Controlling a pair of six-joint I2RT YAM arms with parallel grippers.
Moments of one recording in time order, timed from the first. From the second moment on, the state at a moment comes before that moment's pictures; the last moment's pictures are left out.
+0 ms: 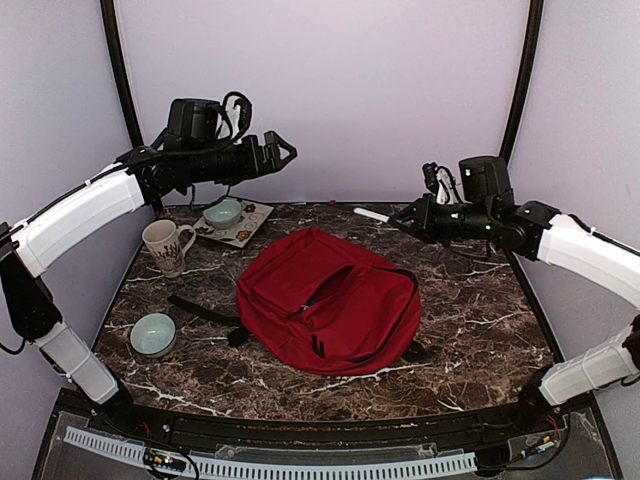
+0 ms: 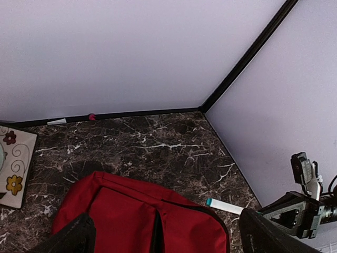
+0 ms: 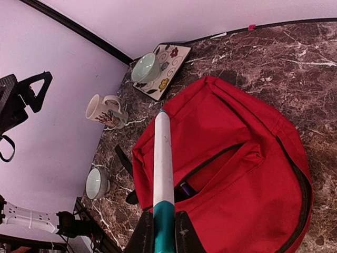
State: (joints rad) left arm -0.64 1.56 1.61 -0.37 0.07 -0.51; right arm 0.62 1.27 1.10 -0.29 -0.26 0.70
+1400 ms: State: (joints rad) left arm -0.63 1.41 1.44 -0.47 -0.07 -0.33; right arm 0.88 1.43 0.99 -0.36 -0.09 0.71
